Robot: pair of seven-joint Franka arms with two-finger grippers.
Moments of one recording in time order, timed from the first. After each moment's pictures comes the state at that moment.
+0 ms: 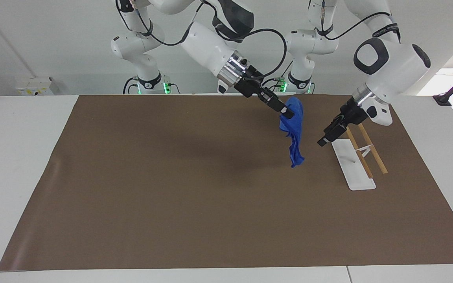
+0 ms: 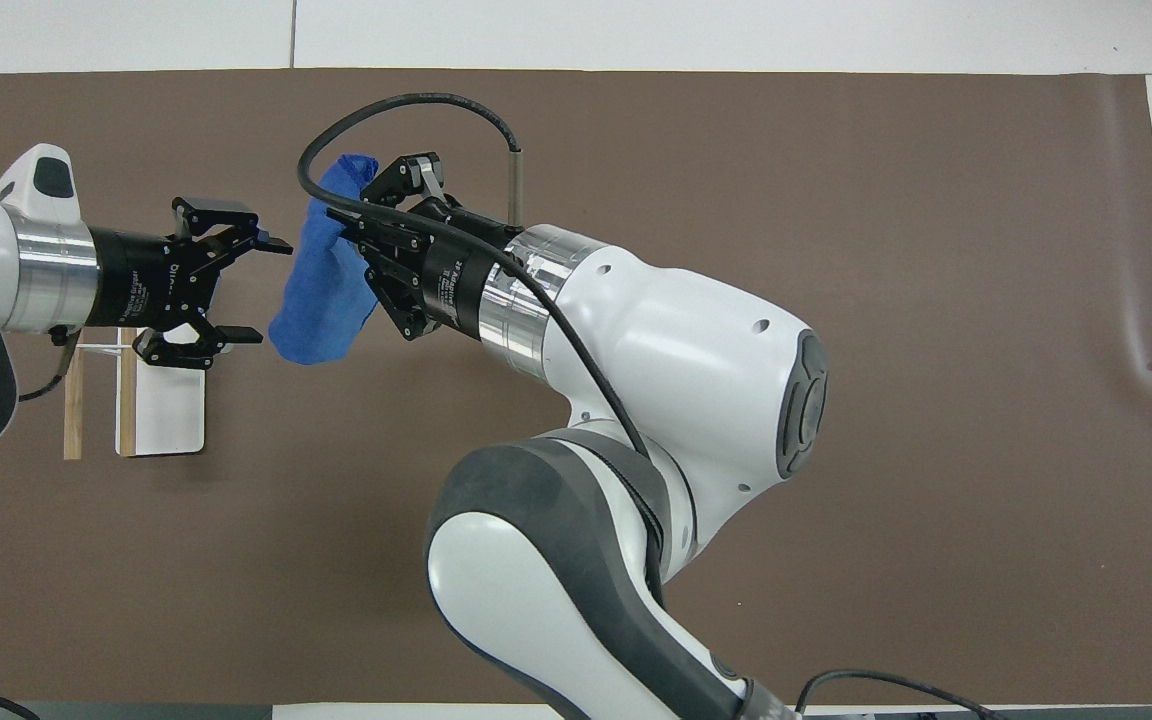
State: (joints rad) left arm -0.17 -0.01 0.05 -2.00 -0.65 2.06 -0.81; right arm 0.65 0.29 0.10 -1.58 0.96 2.82 1.31
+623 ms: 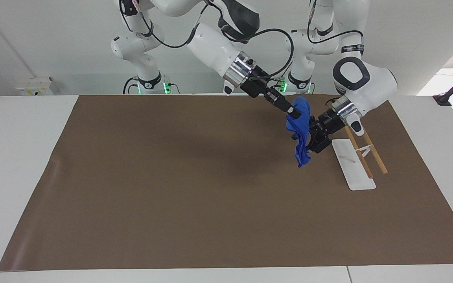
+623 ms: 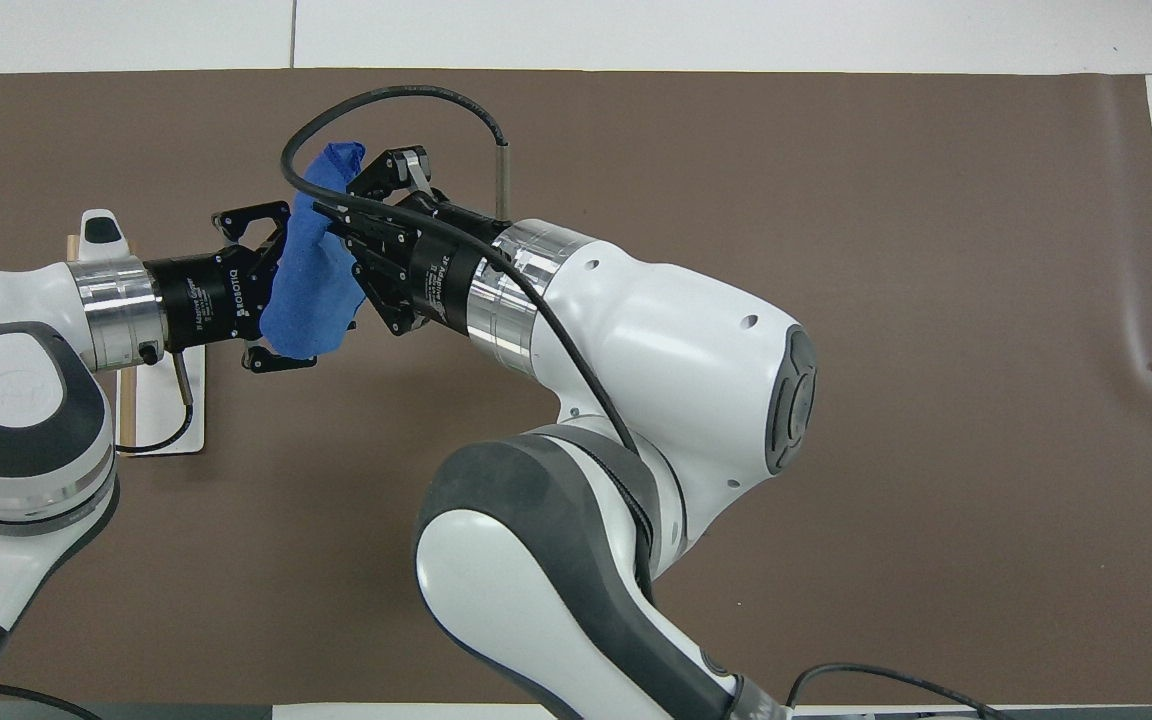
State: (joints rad) left arm -0.22 -0.01 0.05 -2.15 -1.17 2.28 -0.85; right arm 0.66 0.30 0.10 -1.55 0.96 2.82 1.31
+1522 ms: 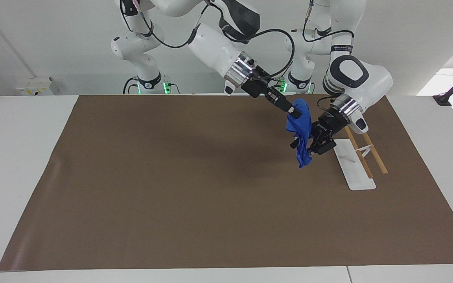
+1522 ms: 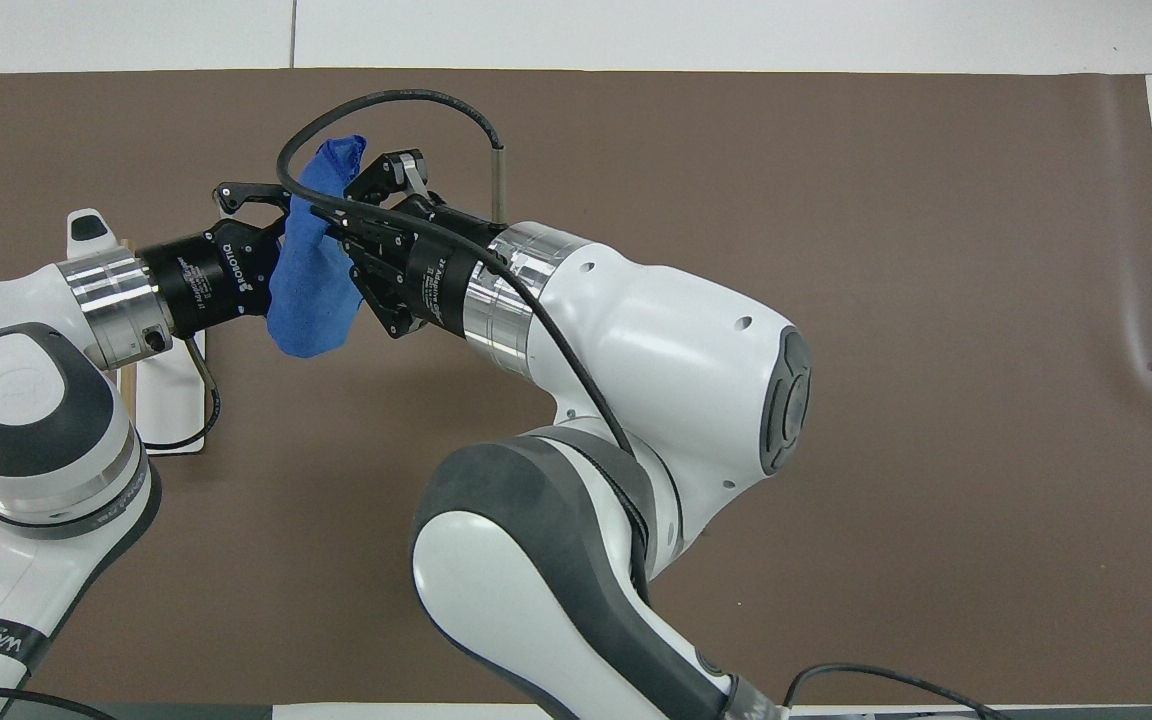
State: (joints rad) left arm -0.26 -0.02 0.05 -2.13 -1.35 2.40 -0.87; right arm 0.66 0.31 0.10 -1.55 0.96 2.82 1.31
